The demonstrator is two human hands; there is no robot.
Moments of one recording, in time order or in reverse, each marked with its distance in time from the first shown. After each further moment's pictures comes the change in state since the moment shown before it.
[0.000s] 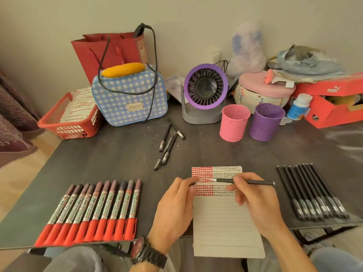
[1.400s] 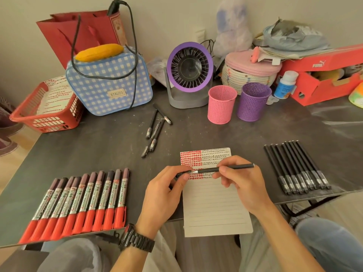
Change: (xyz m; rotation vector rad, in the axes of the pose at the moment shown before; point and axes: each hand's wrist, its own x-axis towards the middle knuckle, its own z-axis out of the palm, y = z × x) left_hand 0.000 -0.009 0.001 -0.165 0.092 0.091; right_hand -0.005 -0.007 -0.001 0.022 -0.136 0.018
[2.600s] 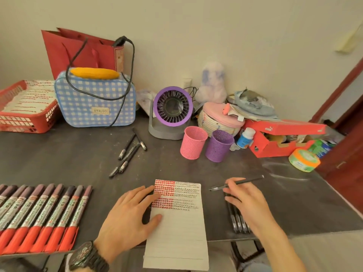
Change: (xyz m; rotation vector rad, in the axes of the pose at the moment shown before) left_hand 0.008 -0.001 0.010 0.469 -0.292 -0.063; right_hand 0.013 -0.063 -0.091 -0.133 0.295 0.187
